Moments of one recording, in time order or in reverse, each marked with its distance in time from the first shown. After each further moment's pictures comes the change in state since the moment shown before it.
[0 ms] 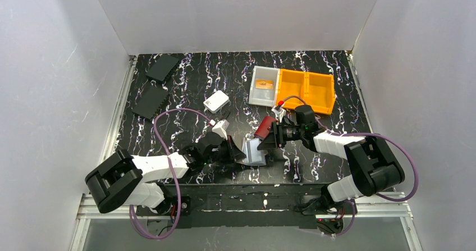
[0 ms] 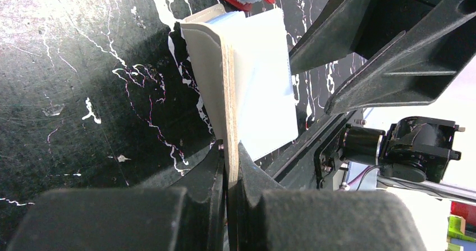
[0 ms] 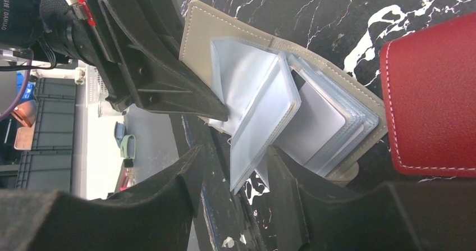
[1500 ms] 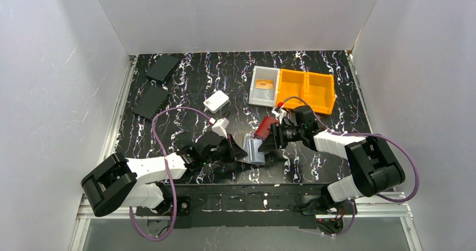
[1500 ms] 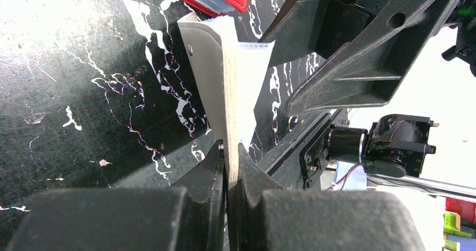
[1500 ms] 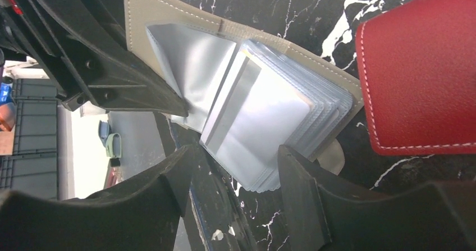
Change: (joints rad) left arm -0.007 -0.047 0.010 -0.005 -0.008 0.002; right arm -0.004 -0.006 0.018 -0.115 0.041 -0.086
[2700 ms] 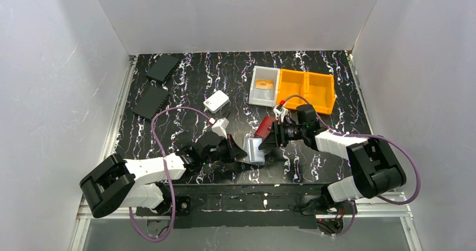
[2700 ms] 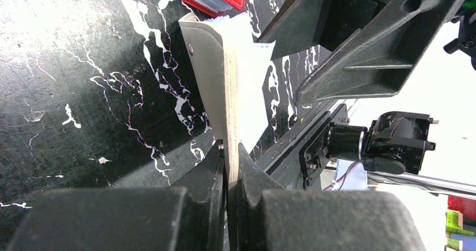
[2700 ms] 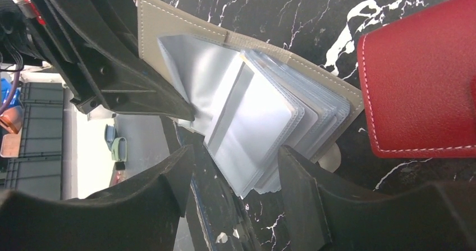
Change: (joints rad) left arm -0.003 -0.016 0.000 -0.014 0.000 0.006; right arm -0.017 -0.006 0.000 0.022 -0.016 0.026
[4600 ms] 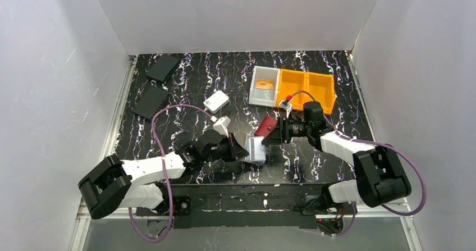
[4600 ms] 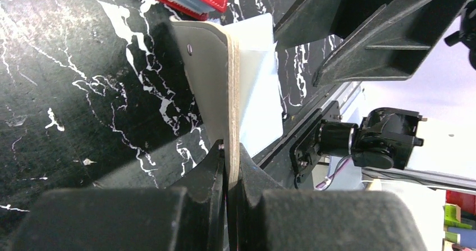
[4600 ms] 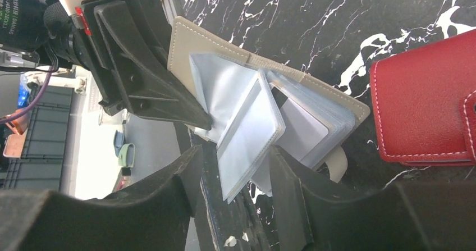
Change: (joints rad) left arm -0.009 -0.025 0.048 -0.059 0.008 0.002; right arm -0.058 -0.097 -0.004 0.044 -0.068 0.051
